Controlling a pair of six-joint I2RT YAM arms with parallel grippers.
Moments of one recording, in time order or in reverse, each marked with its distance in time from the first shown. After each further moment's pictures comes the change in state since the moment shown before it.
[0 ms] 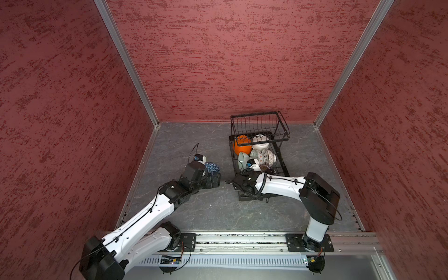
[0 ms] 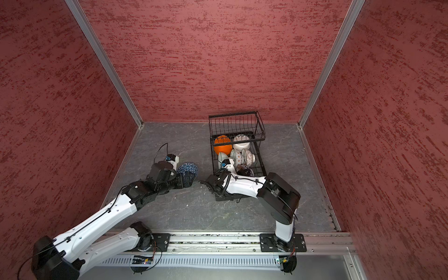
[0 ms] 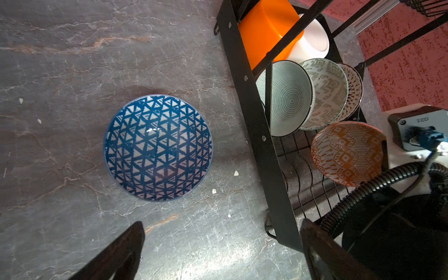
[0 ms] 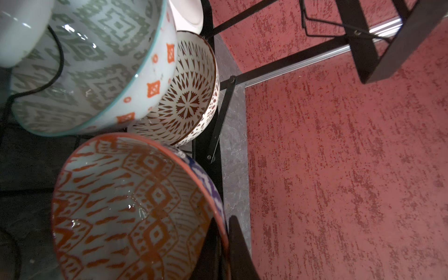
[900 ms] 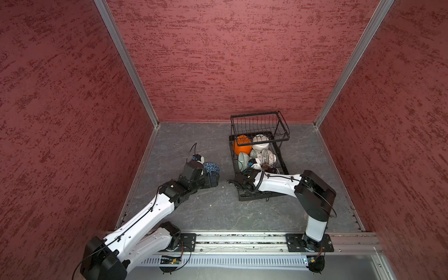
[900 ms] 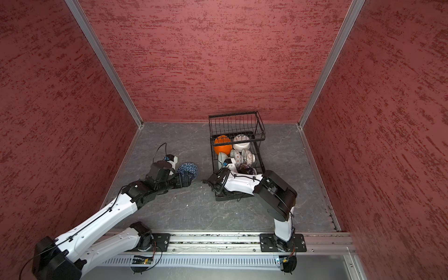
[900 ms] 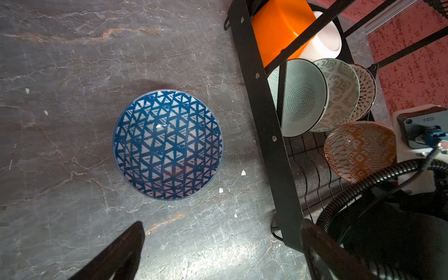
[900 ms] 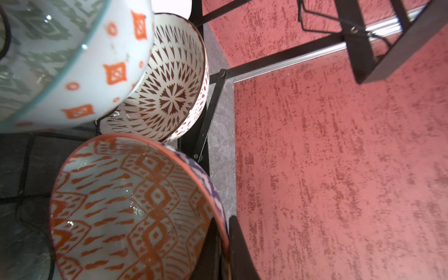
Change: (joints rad) left arm 0.047 0.010 -0.017 0.001 0.032 0.002; right arm -0.028 0.062 0.020 -0.057 0.050 0.026
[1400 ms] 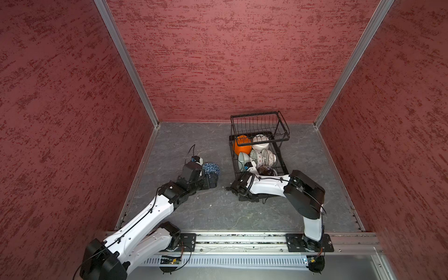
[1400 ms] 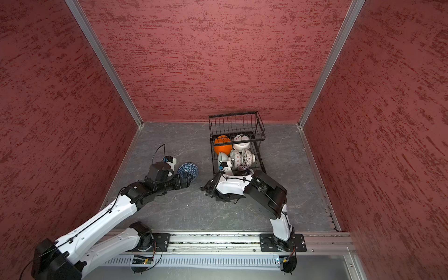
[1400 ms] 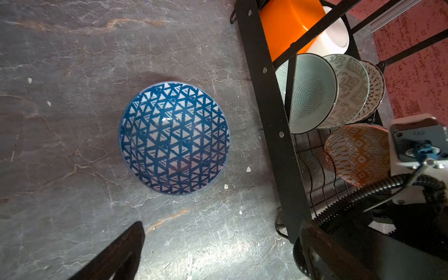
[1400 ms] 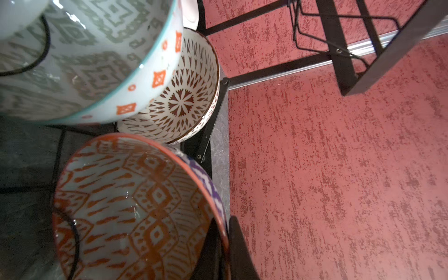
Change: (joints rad) left arm 0.023 -0.023 -0.031 0.002 0.015 0.001; right arm 0.061 0.104 0.051 -0.154 0.031 0.169
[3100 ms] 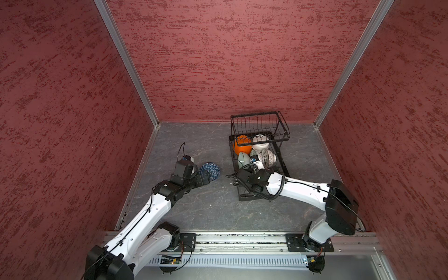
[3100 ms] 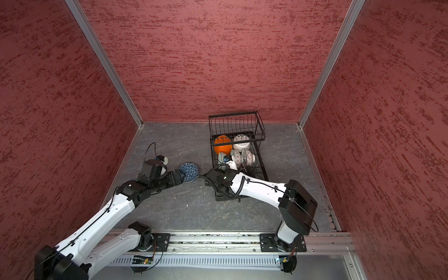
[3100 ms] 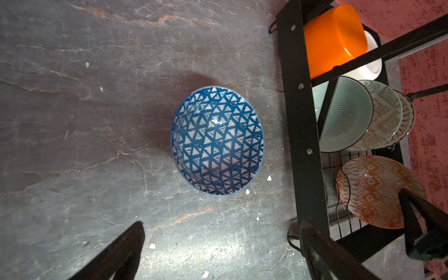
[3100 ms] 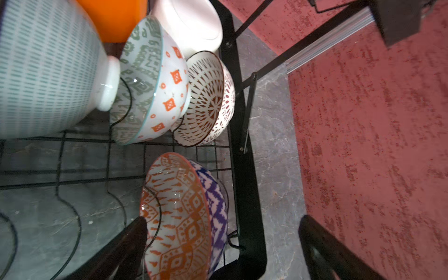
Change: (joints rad) left arm 0.169 0.009 0.013 -0.085 0.061 -0.018; right arm -0.003 -0.379 -0.064 0.315 -0.330 -0.174
